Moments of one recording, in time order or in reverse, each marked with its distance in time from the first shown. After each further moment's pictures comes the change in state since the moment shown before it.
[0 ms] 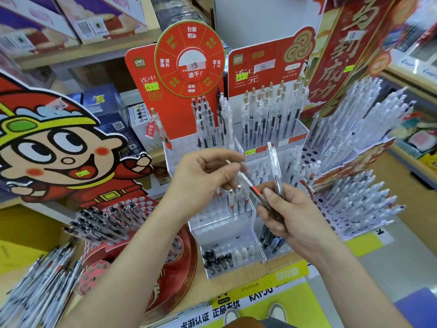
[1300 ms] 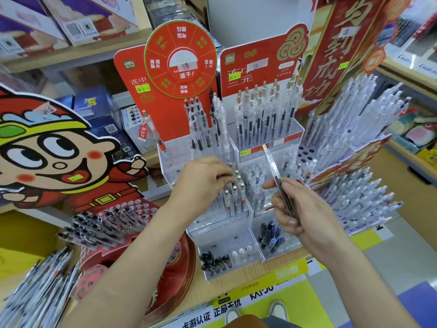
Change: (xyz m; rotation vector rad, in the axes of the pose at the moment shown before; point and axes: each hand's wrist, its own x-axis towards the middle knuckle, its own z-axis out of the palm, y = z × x) left_hand 0.028 -0.043 -0.002 0.882 0.018 0.333; right_hand 0.000 -0.003 -0.025 0.006 0.018 -0.030
